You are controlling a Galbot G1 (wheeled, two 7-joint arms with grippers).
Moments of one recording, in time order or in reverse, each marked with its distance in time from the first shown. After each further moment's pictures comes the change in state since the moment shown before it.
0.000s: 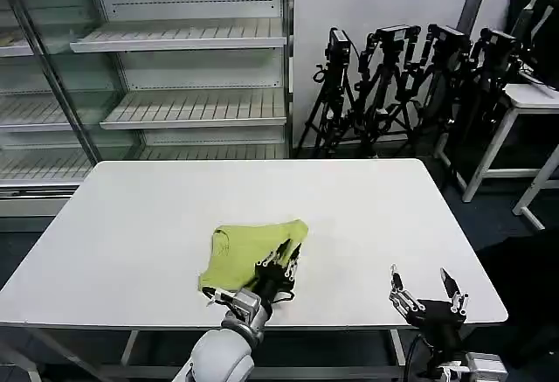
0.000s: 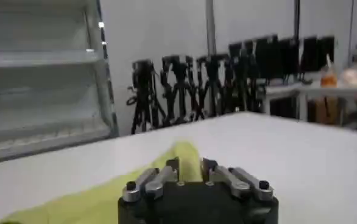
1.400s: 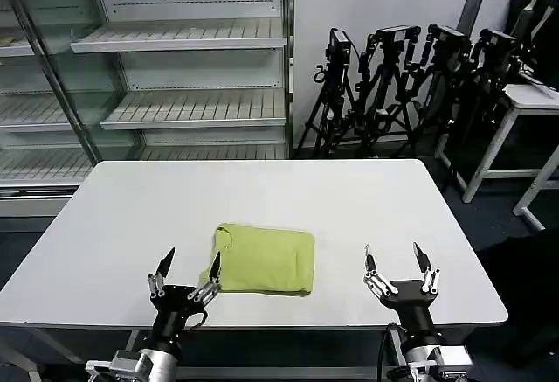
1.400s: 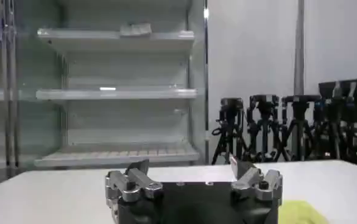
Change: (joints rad) left arm 0.525 -0.049 -0.448 -0.367 0.035 -0.177 0.013; right arm 0.120 -0.040 -0.120 -0.103 -0.121 0.169 -0.039
